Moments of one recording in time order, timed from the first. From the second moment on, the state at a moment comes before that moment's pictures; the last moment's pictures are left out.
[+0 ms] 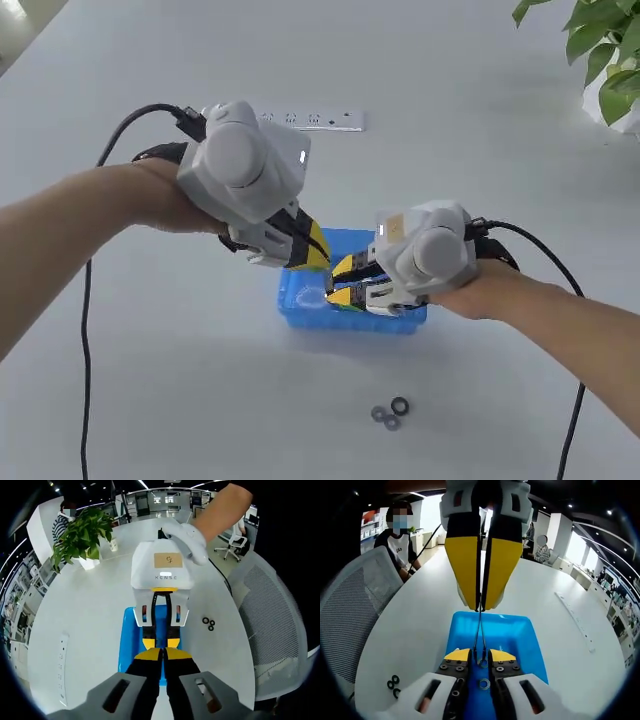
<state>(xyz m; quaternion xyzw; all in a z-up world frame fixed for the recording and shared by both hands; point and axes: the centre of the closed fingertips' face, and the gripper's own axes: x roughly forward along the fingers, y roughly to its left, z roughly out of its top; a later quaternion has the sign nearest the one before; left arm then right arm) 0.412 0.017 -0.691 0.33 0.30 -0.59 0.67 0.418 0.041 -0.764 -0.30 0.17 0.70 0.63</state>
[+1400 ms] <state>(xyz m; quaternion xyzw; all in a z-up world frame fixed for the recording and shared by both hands) 0.414 0.015 -0.688 0.32 0.32 -0.60 0.66 0.410 -0.054 -0.735 -0.23 0.22 0.61 0.73</state>
